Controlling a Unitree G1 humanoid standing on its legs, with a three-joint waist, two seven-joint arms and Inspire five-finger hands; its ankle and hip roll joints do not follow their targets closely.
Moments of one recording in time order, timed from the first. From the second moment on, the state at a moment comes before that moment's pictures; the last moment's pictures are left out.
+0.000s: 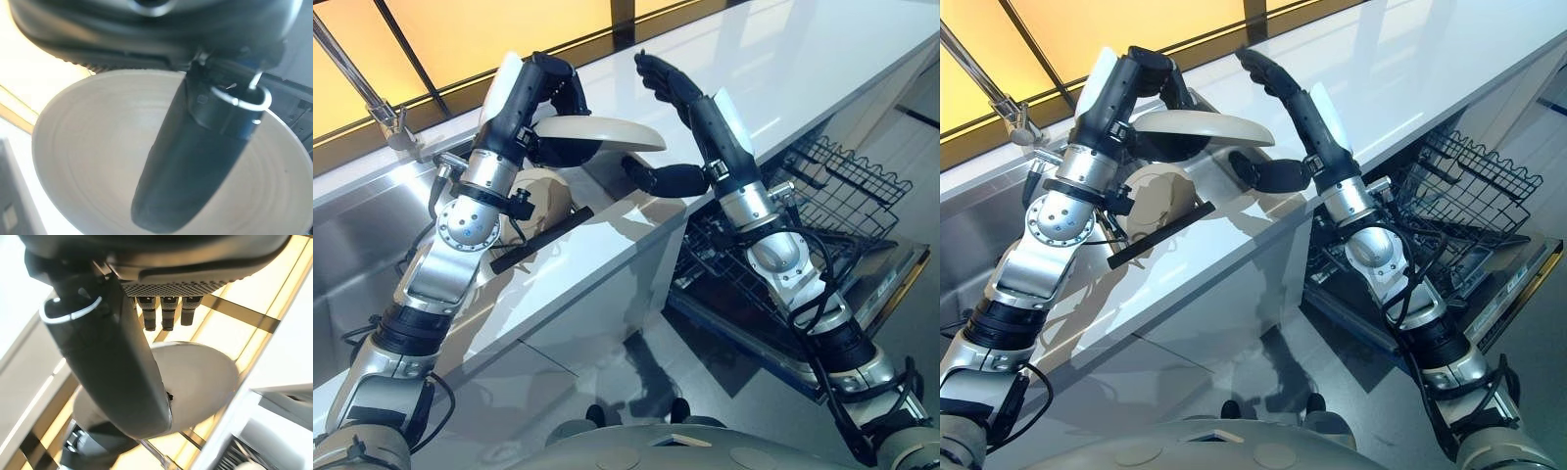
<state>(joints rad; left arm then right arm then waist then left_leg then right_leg) -0.43 0.66 -0.22 -0.22 -0.04 0.05 0.07 -0.42 -0.53 0.33 -0.24 0.01 -0.08 -0.09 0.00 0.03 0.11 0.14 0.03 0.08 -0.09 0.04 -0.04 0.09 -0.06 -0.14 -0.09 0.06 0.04</state>
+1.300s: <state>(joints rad) -0.32 0.64 -0.14 -0.23 -0.20 0.02 -0.04 -0.35 -0.57 0.17 -0.24 -0.07 -0.07 -0.32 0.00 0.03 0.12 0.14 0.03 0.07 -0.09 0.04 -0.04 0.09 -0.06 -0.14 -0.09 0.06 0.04</state>
